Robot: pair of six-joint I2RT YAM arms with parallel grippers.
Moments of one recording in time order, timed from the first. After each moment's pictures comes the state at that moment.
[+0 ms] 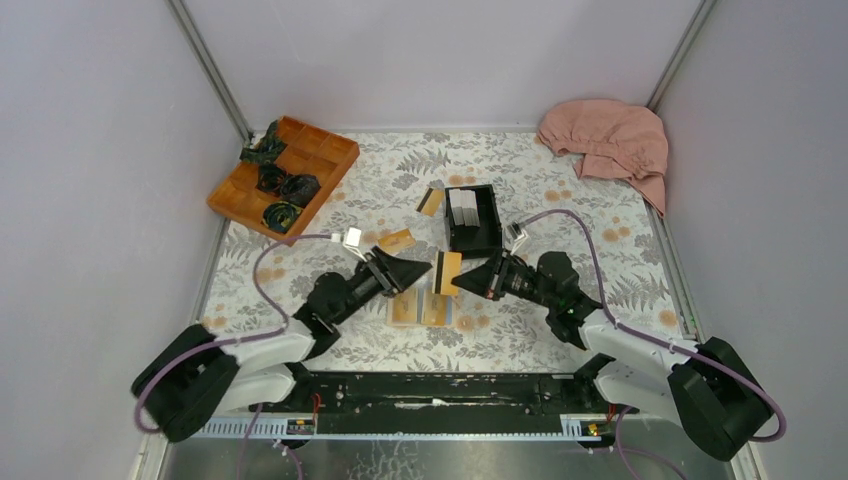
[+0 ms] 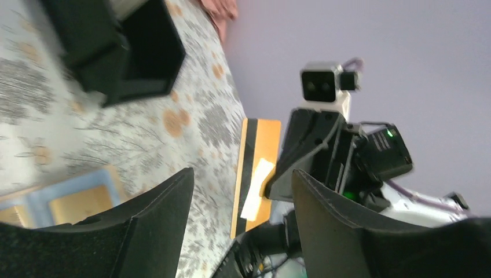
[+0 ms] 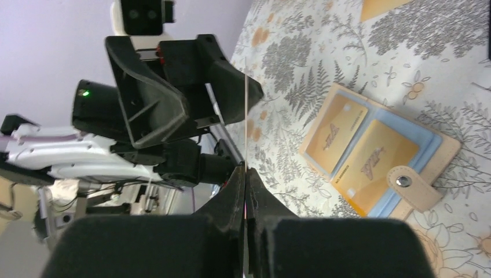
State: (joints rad) left arm -0.71 1.21 0.19 1.05 0.16 -1.14; right arm 0.62 1.07 0.29 0.66 -0.49 1.02
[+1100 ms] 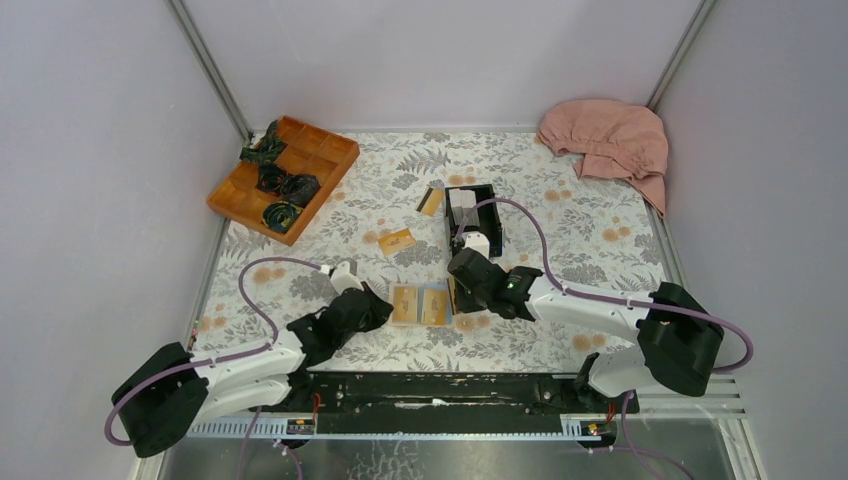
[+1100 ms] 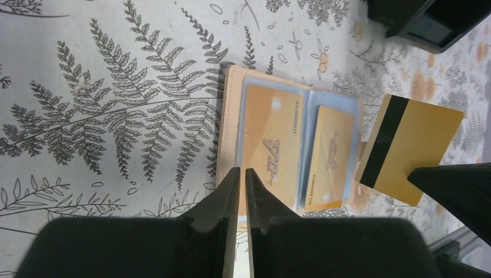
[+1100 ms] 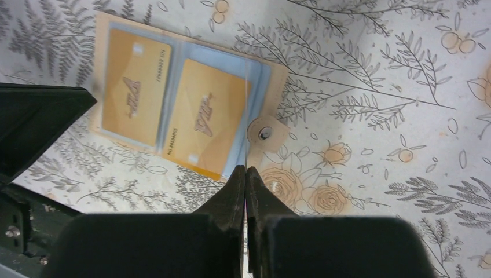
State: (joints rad) left arm -0.85 0.95 0.17 0.13 -0.31 -1.04; right arm 0.99 1.40 0.80 -0.34 0.23 0.72
